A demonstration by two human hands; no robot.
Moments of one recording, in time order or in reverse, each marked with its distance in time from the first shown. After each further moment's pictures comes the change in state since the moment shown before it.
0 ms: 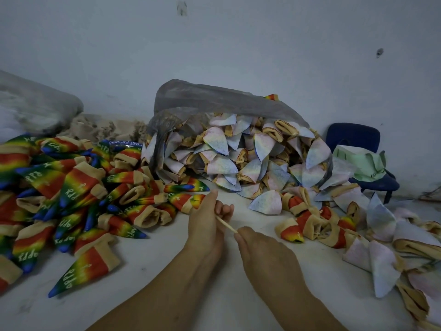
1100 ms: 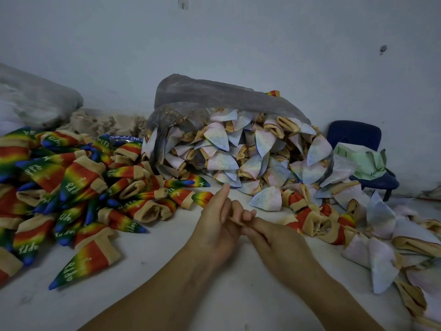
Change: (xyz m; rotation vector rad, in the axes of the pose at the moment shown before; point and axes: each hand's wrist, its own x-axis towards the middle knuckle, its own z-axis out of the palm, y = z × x) left_hand -0.023 0.000 -0.005 0.084 -0.437 -0.102; right_hand 0.003 0.028 -0.013 0.334 0.012 -0.097
